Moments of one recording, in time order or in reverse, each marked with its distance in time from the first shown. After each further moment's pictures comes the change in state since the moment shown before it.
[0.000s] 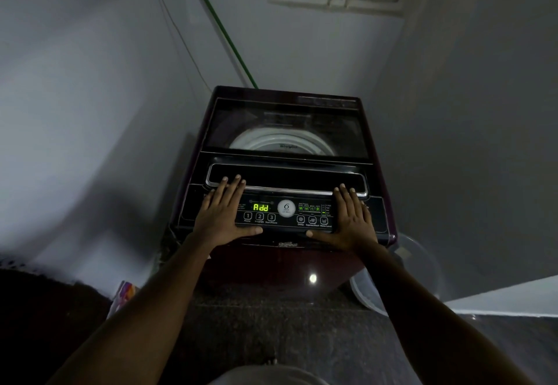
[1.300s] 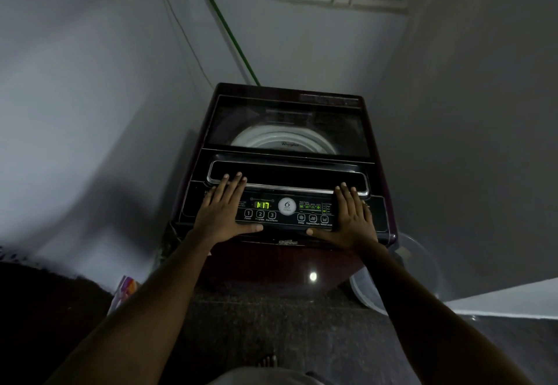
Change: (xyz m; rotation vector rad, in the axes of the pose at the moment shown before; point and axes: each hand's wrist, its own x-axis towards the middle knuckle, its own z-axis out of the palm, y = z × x) left_hand 0.000 0.000 0.001 -0.009 -0.010 0.000; right_hand 0.000 0.001 0.000 0.002 0.004 -0.008
